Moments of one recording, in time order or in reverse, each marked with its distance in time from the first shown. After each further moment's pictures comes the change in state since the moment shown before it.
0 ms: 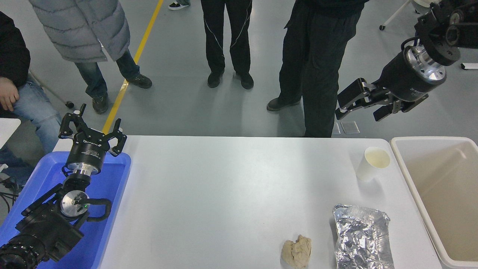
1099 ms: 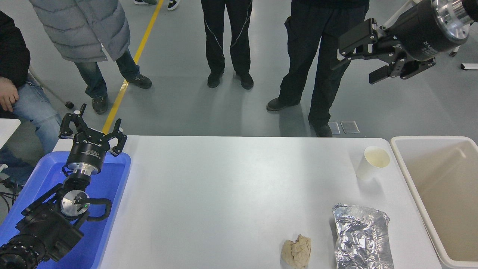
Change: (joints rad) left arm 0.000 0.000 0.000 -0.001 0.001 0.000 0.000; right arm 0.046 -0.009 -0.053 0.025 0.224 0.004 -0.032
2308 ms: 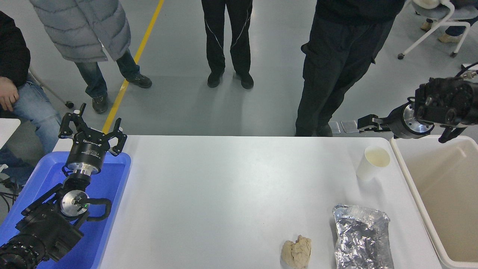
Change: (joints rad) left arm 0.000 0.000 -0.002 0.000 -0.001 -0.002 -0.001; right arm -0.841 -0.010 0.164 -0.431 -0.064 -0.498 -0.254
